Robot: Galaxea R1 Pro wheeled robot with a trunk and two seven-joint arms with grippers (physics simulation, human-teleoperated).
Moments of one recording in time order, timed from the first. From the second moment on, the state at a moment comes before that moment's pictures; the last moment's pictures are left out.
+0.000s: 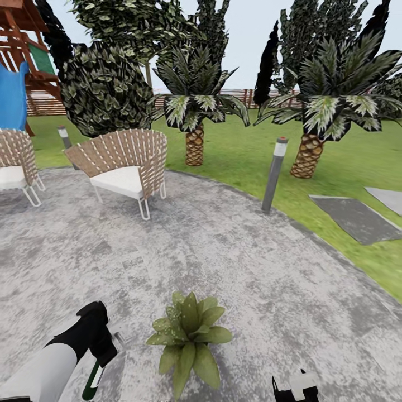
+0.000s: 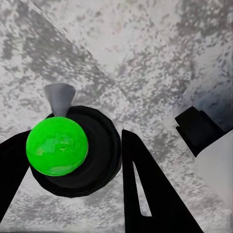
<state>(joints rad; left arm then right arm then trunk) -0.68 0.13 0.05 -0.54 -1.15 0.66 -1.06 -0.35 -0.05 -0.23 -0.12 0.54 -0.64 -0.21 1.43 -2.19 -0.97</state>
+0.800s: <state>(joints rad) -0.68 0.13 0.05 -0.54 -1.15 0.66 -1.06 -0.35 -0.06 -0.24 -0.12 0.54 -0.64 -0.21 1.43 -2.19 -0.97</state>
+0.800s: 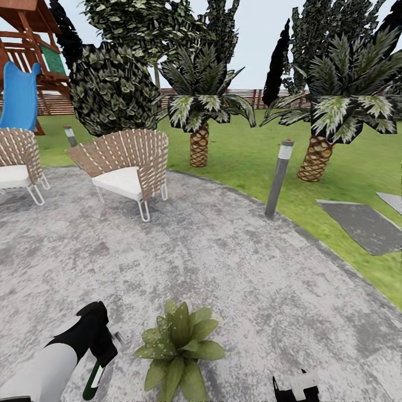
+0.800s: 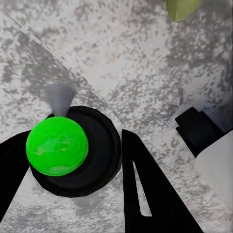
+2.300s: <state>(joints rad) -0.63 0.16 0.07 -0.46 -0.88 0.59 -0.76 -0.35 -0.05 -0.23 -0.12 0.53 -0.64 -0.21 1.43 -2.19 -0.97</state>
